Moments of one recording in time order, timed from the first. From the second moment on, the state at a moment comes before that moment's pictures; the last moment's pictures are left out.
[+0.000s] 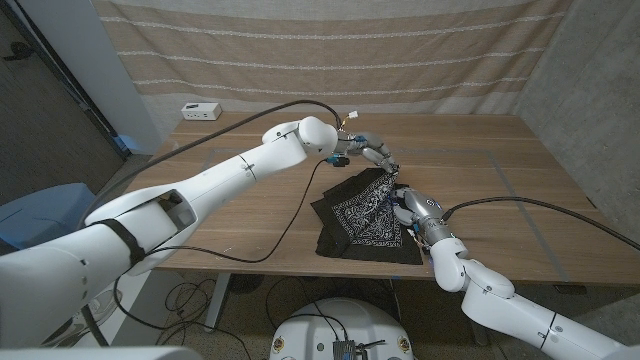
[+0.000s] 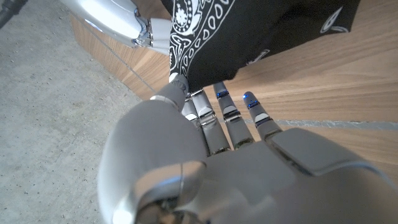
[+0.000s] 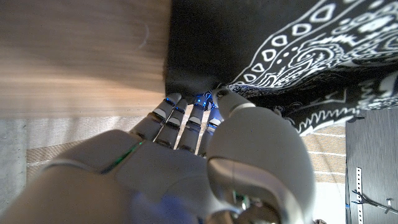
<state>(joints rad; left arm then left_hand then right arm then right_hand) 0.25 0.42 0.99 -1.51 0.02 0.30 -0.48 1.08 0.16 0.46 -0.14 0.18 0.78 -0.02 0.21 0.21 0.84 -0.13 0.38 0.29 0.57 -0.06 0.24 0.19 0.09 0.15 0.48 0.19 -1.14 -0.81 -0.68 -1.92 -0.38 -0.50 -0.42 0.99 0.19 0.52 -0.13 0.18 0.61 -0.10 0.20 0.19 0.50 -0.08 0.21 0.19 0.31 -0.04 0.26 0.21 0.41 -0.02 0.23 0.18</state>
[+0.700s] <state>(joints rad) 0.22 0.41 1.04 -1.47 0.03 0.29 -0.57 1.02 0.14 0.42 -0.14 0.18 0.37 -0.06 0.17 0.19 0.39 -0.06 0.17 0.22 0.36 -0.02 0.18 0.19 0.03 0.18 0.45 0.20 -1.19 -0.84 -0.64 -2.00 -0.40 -0.52 -0.46 0.97 0.16 0.47 -0.11 0.17 0.61 -0.09 0.19 0.19 0.49 -0.05 0.20 0.19 0.33 -0.04 0.26 0.21 0.44 0.02 0.25 0.18</state>
